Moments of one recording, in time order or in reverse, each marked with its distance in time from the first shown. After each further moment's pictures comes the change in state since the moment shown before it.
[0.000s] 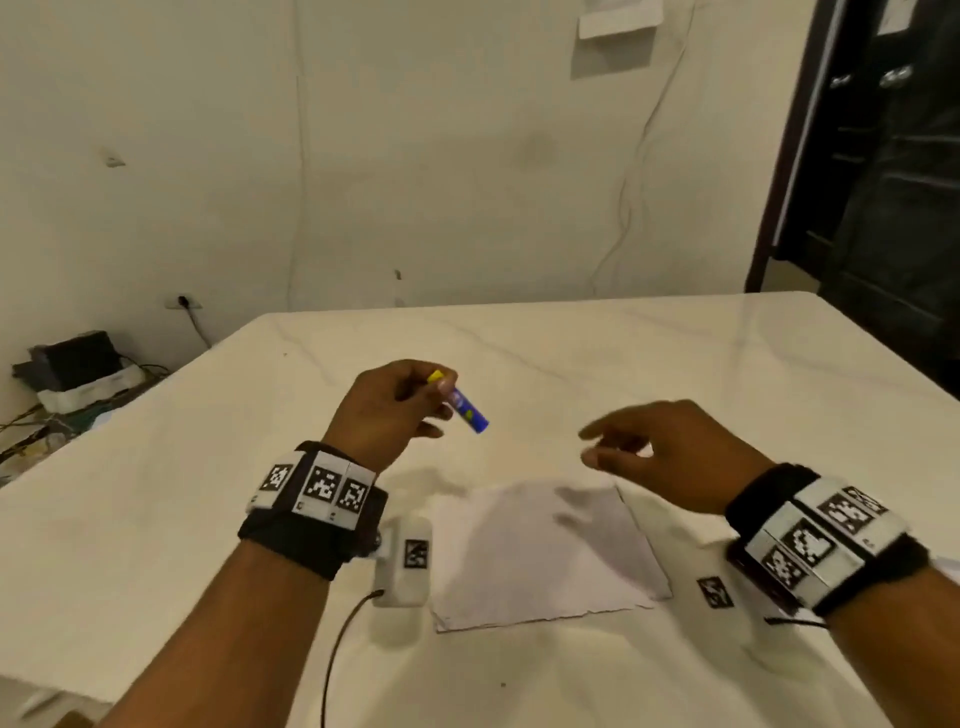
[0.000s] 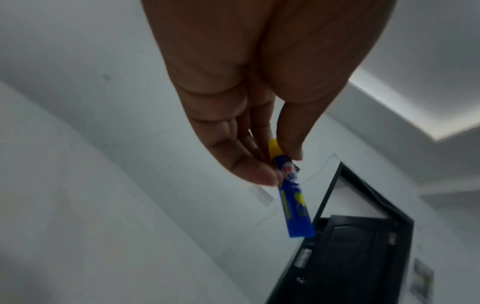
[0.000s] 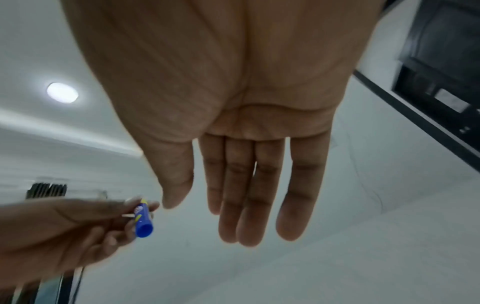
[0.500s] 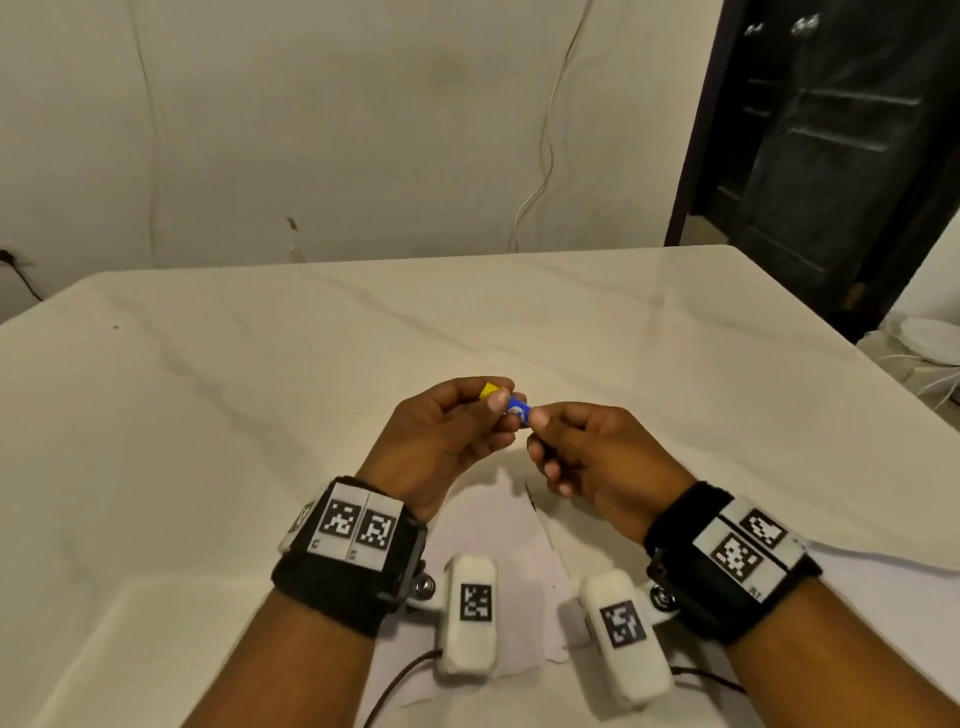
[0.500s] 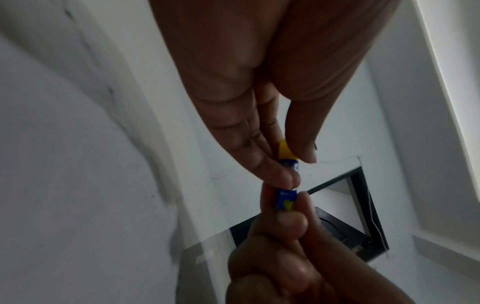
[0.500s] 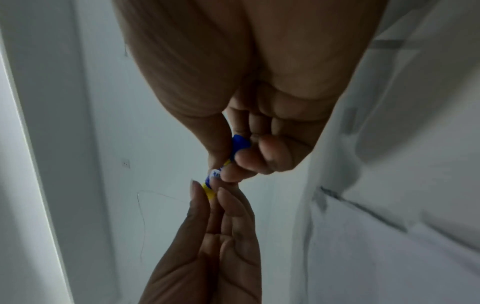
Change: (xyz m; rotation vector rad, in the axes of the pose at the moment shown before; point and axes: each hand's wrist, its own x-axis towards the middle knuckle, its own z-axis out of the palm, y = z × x) left_hand 0.039 -0.055 0.149 -0.589 -0.276 -0.274; right_hand 0.024 0.064 0.041 1.135 0.103 0.398
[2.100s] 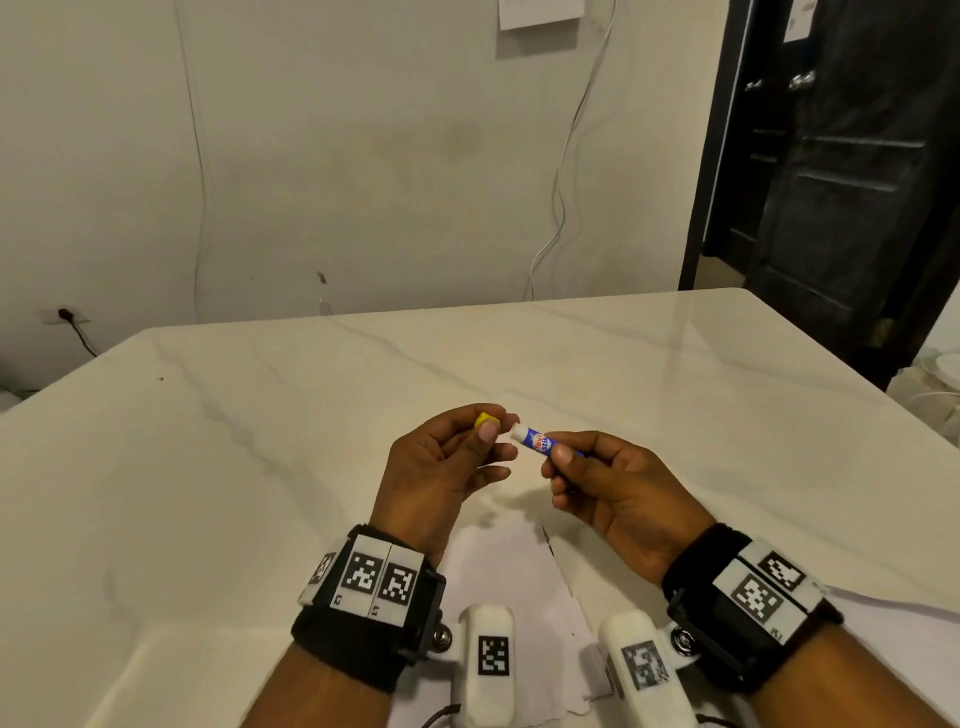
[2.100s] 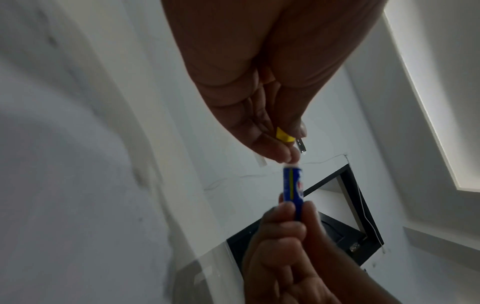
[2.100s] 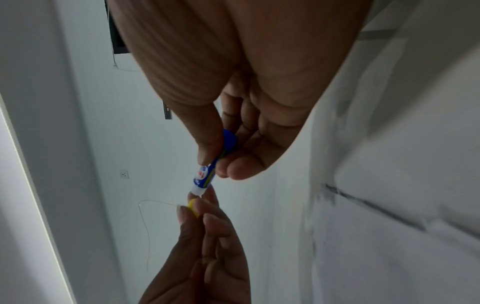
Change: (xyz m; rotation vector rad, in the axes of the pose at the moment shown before) left_hand -0.006 0.009 -0.001 0.113 0.087 0.238; right_hand 0.005 0.002 -0.003 0.348 -0.004 -0.077
